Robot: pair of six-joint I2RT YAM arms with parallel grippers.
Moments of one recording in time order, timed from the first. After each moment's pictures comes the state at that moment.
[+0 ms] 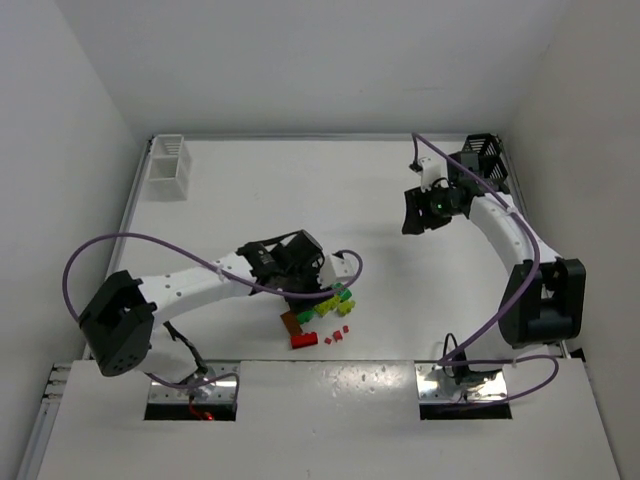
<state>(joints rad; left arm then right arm) -0.86 1.41 0.94 -0.56 0.14 0.32 0.06 1.55 1.17 -0.69 -0.44 -0.26</state>
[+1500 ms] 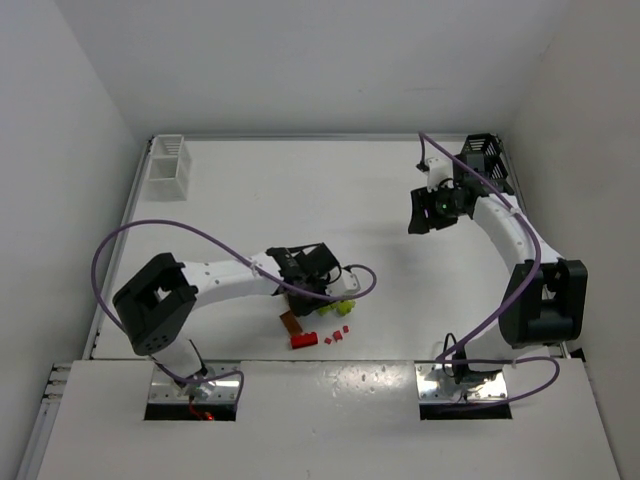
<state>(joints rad) -0.96 1.61 0.96 -0.58 0.06 0.28 0.03 1.55 1.16 -0.68 -0.40 -0.24</state>
